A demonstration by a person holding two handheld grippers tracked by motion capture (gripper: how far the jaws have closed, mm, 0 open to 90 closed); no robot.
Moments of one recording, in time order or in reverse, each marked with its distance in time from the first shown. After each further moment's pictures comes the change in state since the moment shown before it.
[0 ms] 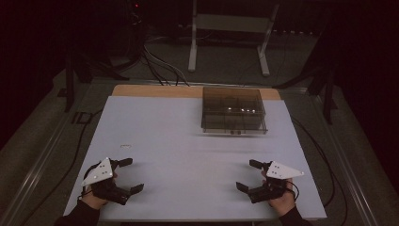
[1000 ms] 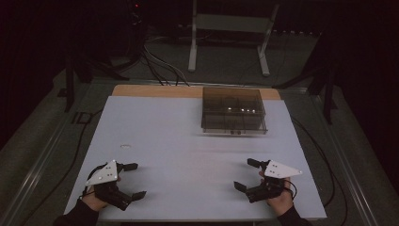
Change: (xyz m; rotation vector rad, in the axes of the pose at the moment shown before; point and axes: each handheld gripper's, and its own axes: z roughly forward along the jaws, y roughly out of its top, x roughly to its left) left arm -0.008 0.006 0.006 0.078 -0.118 0.017; right arm 0.003 0.007 0.004 -0.009 0.012 -0.007
